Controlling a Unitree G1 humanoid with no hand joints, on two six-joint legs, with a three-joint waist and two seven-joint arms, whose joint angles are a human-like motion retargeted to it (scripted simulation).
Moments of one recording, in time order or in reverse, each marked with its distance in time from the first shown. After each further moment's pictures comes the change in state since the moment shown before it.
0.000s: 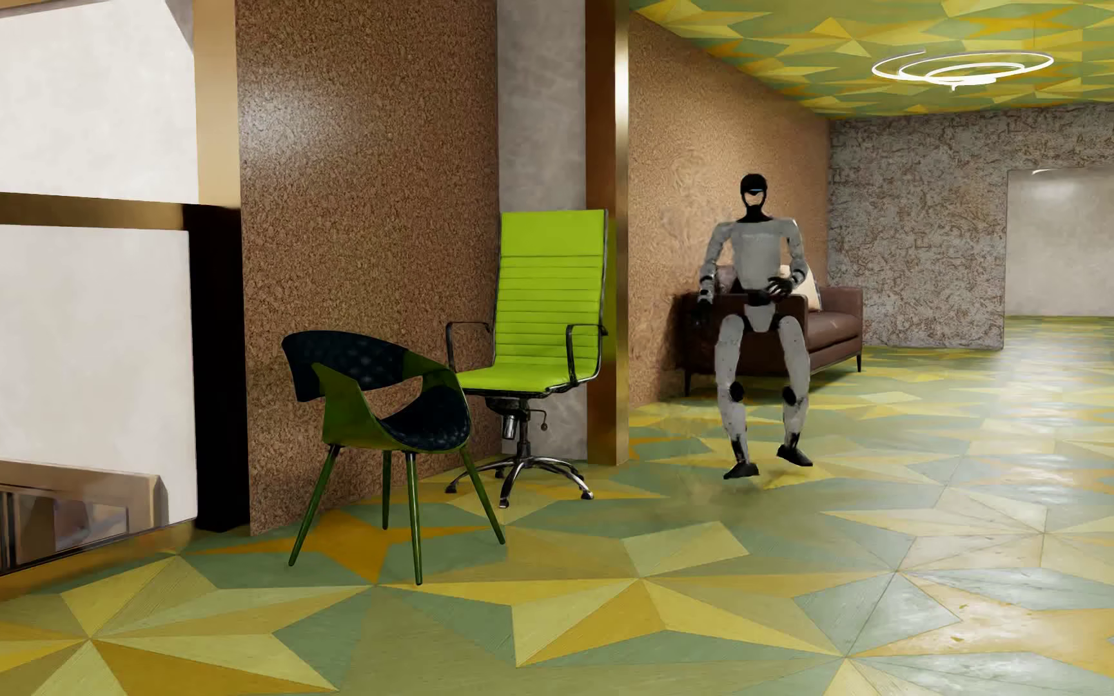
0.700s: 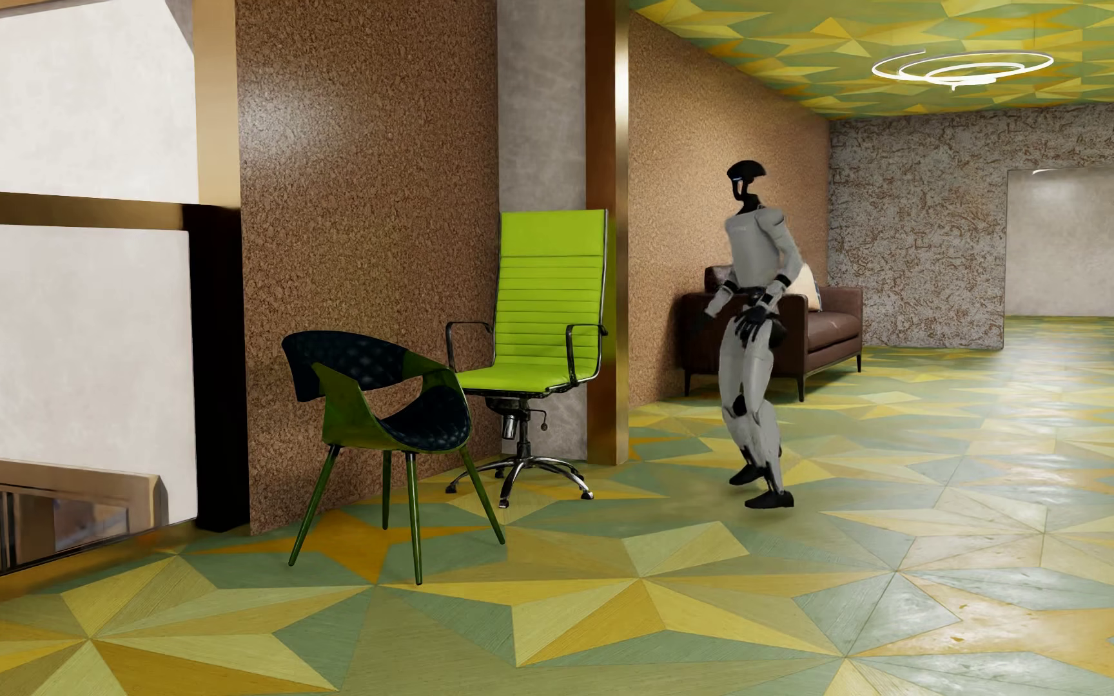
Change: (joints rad) body -0.443 0.435 0.037 0.064 0.310 0.096 -0.537 0.906 0.020 0.022 0.101 0.159 -0.084 0.103 -0.256 -0.131 0.204 0.051 0.061 0.341 0.004 0.401 0.397 0.108 0.179 0.213 0.105 0.034 -0.041
